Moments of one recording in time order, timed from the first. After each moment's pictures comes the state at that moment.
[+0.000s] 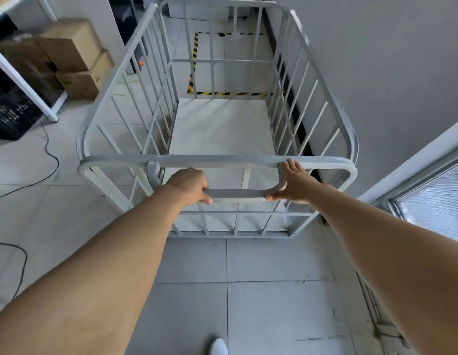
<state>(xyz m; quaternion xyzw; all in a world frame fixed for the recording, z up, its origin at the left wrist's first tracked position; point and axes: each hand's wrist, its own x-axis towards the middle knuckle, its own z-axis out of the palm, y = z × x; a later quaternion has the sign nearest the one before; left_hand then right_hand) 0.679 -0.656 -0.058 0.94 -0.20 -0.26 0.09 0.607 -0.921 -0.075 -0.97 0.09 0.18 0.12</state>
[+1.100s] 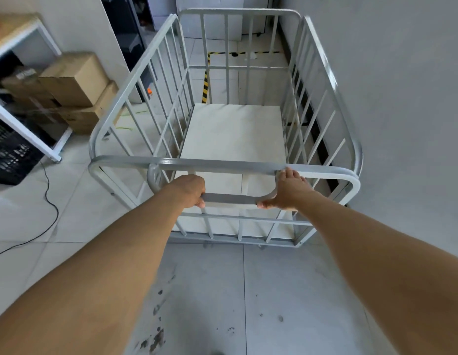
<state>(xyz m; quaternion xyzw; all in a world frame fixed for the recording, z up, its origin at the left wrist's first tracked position) 1.058 -0.708 -0.049 0.94 -0.20 -0.29 0.03 0.984 -0.945 -0.062 -0.96 0.13 0.23 0.07</state>
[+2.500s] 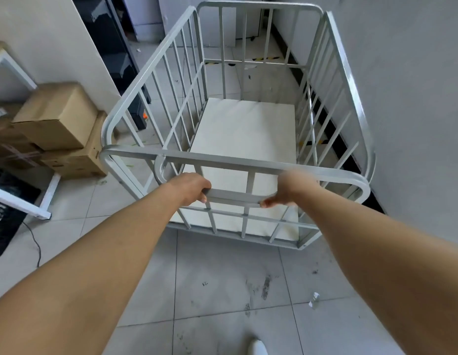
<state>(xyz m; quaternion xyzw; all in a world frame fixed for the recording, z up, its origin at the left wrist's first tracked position) 1.474 -0.607 -0.046 0.91 -0.31 -0.27 -0.02 1.374 -0.831 -0.041 -0.95 0.17 0.24 0.01</state>
